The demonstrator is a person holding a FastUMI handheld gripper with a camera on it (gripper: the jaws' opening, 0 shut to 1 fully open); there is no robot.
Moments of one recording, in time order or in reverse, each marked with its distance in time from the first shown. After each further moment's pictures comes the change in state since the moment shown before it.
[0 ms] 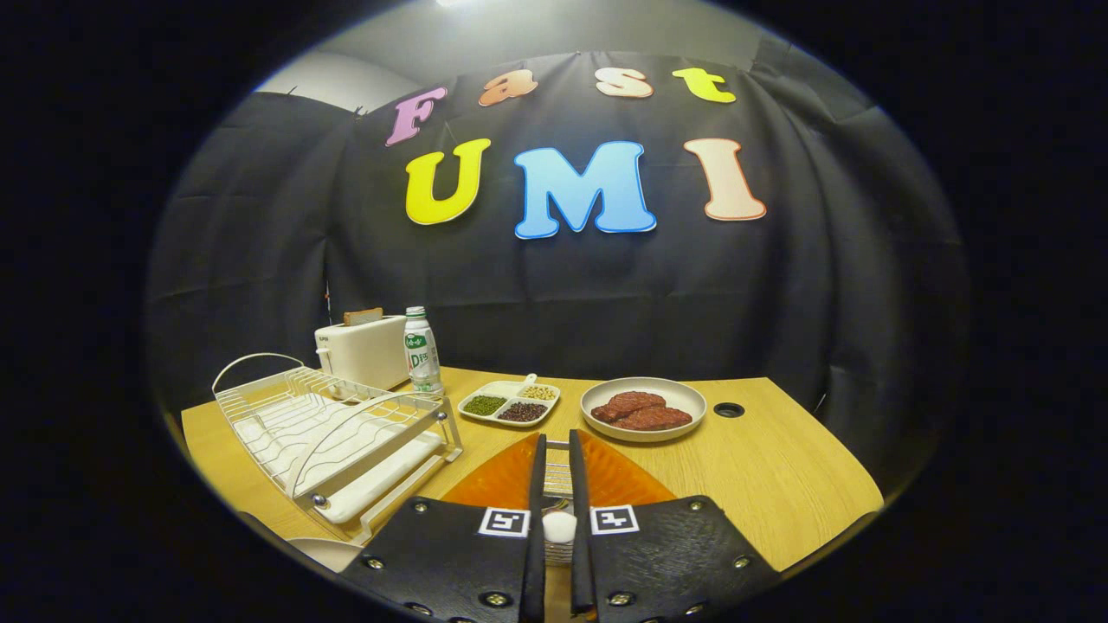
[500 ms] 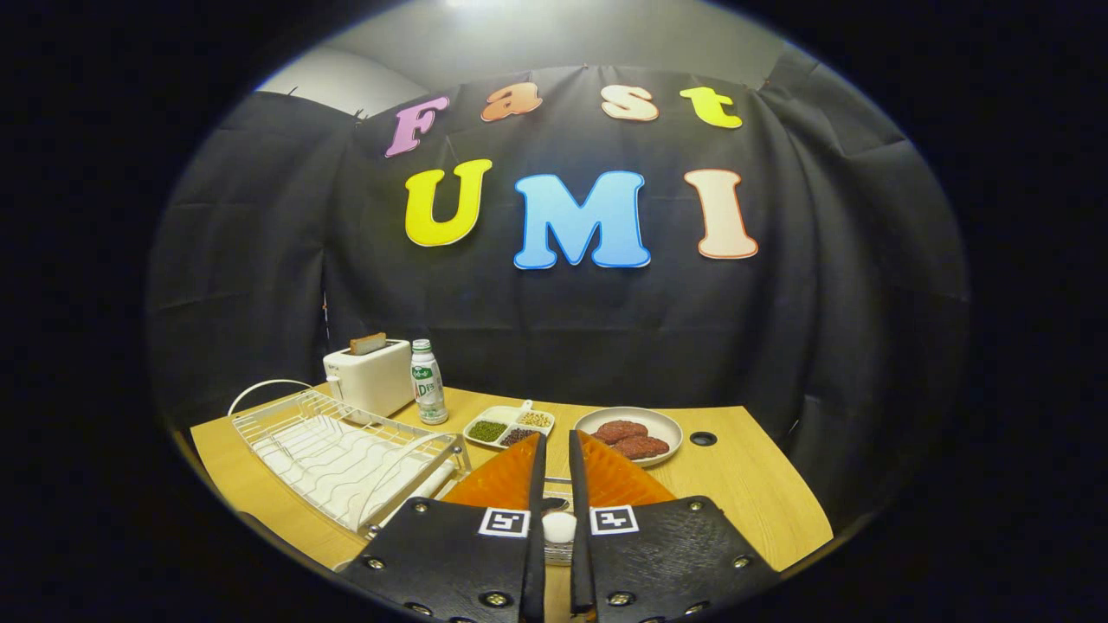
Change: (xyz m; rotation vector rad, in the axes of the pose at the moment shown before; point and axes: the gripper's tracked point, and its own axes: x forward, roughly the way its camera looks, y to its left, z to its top) arm -0.052 0.009 0.083 -0.022 -0.011 -0.022
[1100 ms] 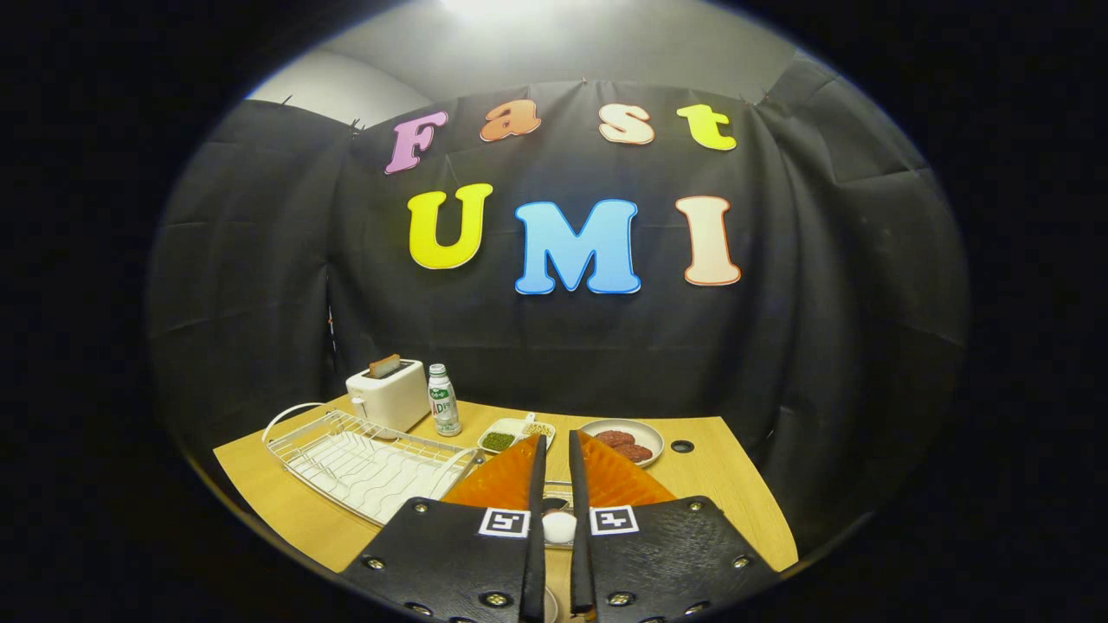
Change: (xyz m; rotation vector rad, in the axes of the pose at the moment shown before) arm -0.072 0.015 0.056 -0.008 0.019 -0.028
